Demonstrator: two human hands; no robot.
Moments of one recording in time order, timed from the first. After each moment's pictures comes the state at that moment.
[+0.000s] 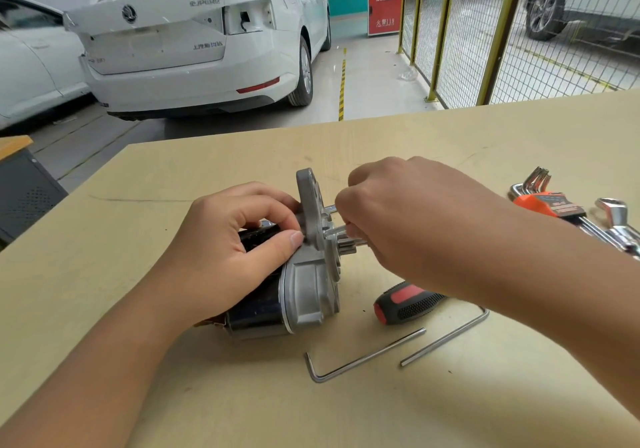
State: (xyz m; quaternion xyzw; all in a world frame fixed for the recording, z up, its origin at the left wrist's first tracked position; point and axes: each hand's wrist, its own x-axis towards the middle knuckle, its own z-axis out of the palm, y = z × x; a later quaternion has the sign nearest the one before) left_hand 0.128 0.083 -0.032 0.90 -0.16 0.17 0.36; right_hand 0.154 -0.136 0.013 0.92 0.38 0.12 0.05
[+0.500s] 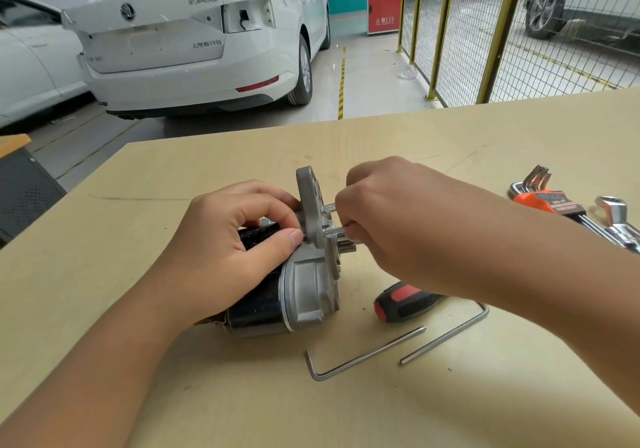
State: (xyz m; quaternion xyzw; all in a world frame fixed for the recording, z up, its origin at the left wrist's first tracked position) left_hand 0.128 0.084 -0.033 0.90 -0.16 0.18 0.36; right_hand 0.152 -0.135 0.012 0.93 0.37 0.08 -0.01
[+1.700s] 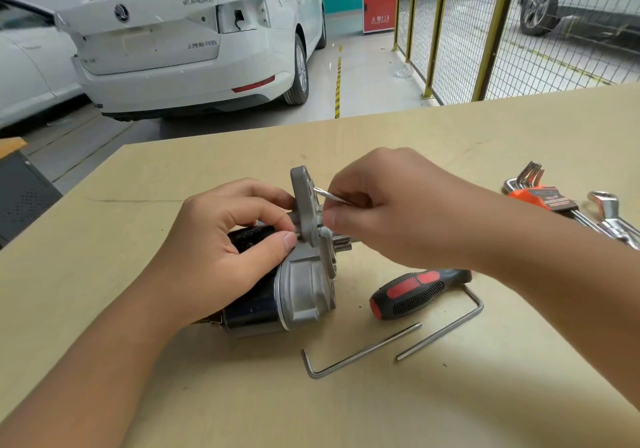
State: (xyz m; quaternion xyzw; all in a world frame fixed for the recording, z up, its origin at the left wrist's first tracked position) left_hand 0.127 0.085 -0.031 0.90 -0.18 0.19 0.34; right_hand 0.167 -0.140 0.008 0.91 0.31 0.00 -0.27
